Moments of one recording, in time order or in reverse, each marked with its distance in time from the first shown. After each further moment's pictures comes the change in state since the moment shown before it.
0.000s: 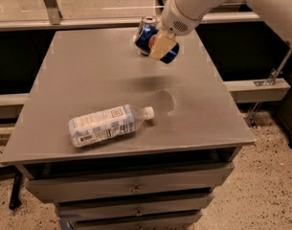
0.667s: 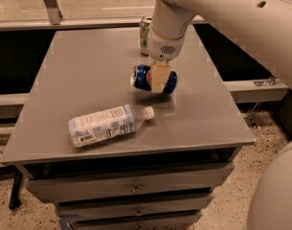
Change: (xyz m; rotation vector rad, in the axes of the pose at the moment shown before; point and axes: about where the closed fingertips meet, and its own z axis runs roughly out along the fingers) arm 0.025 0.086 0.038 -0.357 0.255 -0.214
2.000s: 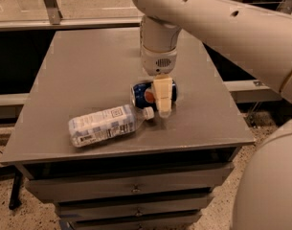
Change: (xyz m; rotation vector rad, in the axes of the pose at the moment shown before) arm 0.002 0.045 0.027 -0.195 0.105 -0.107
